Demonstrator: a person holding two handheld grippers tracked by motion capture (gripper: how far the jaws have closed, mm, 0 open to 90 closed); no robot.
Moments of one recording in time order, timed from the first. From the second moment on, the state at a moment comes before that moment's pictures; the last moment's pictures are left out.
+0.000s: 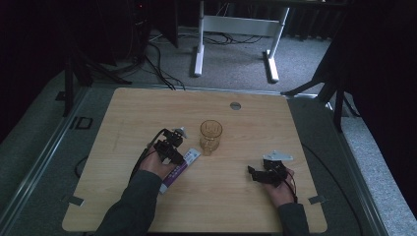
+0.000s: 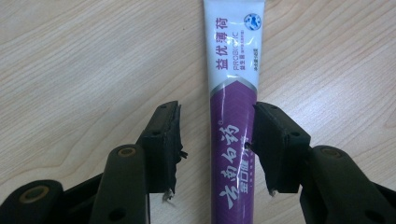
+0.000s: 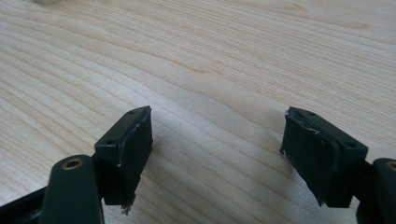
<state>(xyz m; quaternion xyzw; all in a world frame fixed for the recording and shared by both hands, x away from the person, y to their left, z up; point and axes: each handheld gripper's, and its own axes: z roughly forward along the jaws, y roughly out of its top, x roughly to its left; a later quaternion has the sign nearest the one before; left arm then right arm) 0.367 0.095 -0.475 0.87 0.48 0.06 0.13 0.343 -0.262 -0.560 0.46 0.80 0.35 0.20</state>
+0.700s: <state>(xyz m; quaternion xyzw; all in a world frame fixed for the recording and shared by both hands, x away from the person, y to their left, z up) 0.367 0.086 -0.485 0.88 0.47 0.04 0.10 0.343 -0.262 -0.560 0.46 0.80 0.35 0.20</state>
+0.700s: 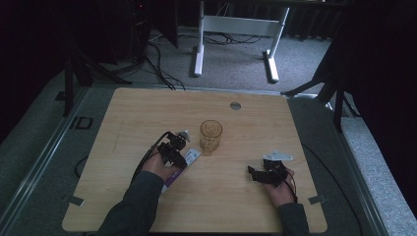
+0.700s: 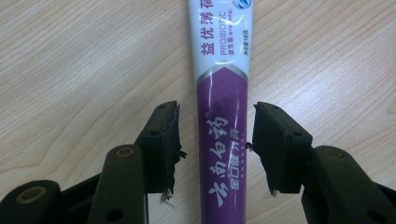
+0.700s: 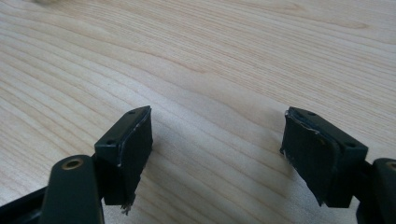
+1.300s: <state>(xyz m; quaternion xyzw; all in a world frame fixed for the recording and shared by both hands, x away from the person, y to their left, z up) 0.367 0.079 -0.499 0.88 0.46 0.04 0.08 0.343 -0.262 -0.560 0.46 0.80 0.35 0.20</state>
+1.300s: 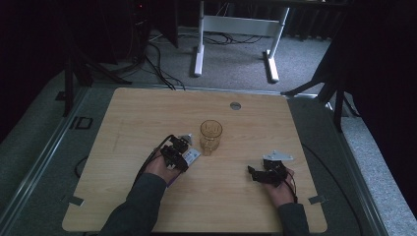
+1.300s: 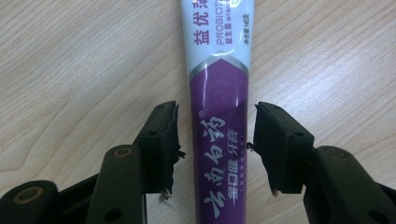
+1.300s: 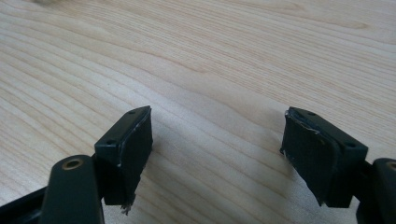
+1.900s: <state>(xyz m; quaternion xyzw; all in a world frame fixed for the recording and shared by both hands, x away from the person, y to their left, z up) 0.371 0.077 -0.515 0.88 0.46 0.02 0.06 0.343 -0.262 -0.560 0.46 0.80 0.35 0.20</state>
